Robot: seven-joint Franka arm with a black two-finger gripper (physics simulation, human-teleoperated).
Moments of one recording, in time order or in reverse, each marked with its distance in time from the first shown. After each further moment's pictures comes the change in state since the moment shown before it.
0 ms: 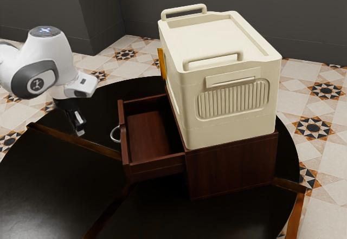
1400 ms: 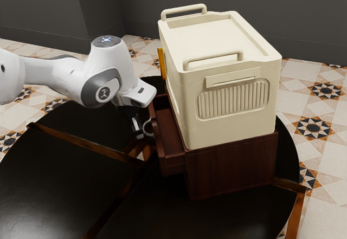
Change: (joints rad) arm 0.064 0.355 -0.267 0.200 -0.335 0.175 0.284
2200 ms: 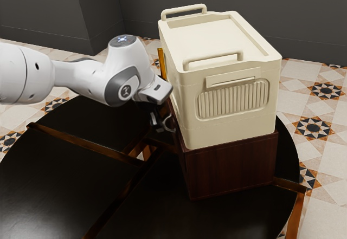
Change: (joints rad) arm 0.061 0.154 -0.071 0.148 -0.104 0.090 0.219
